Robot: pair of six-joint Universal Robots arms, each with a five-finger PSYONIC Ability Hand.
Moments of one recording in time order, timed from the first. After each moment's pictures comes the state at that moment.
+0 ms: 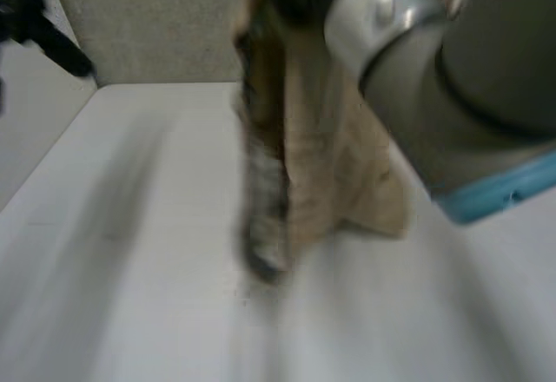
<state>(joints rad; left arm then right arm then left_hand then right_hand) 4.43 -1.50 -1.32 3.04 -1.62 3.40 2.33 -1.19 0.77 0.03 1.50 2.56 0.19 0.20 0.21 0.20 0.04 0.96 1.17 1.18 1.19 0.96</state>
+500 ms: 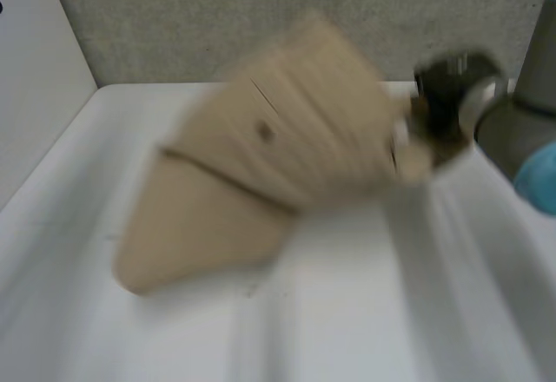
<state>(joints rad) 4.54 -1.39 -1.34 3.10 -1.65 3.38 1.95 -1.10 1.02 0.36 1.67 2.72 0.19 0.20 0.21 0.20 0.04 0.95 1.10 1.11 1.12 0.93</state>
